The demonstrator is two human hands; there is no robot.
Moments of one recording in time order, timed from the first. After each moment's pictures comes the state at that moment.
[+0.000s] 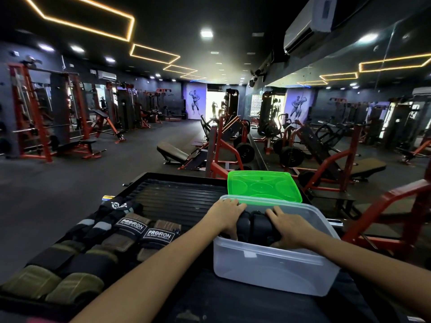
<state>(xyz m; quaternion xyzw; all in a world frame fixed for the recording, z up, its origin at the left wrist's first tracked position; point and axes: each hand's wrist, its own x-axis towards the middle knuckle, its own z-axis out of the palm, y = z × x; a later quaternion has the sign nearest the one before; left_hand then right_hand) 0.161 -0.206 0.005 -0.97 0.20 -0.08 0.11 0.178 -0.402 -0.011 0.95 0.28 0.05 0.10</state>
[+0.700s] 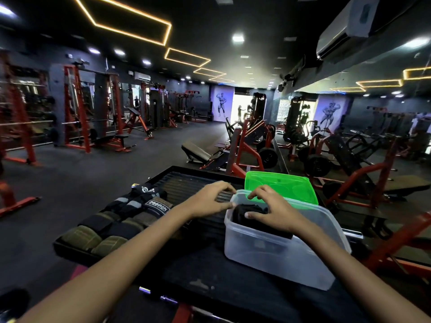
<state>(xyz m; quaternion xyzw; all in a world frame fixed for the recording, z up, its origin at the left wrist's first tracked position) 0.069 -0.147 0.038 -0.92 0.17 -0.17 -0.31 0.119 -0.353 0.040 0.89 0.40 0.09 -0.22</state>
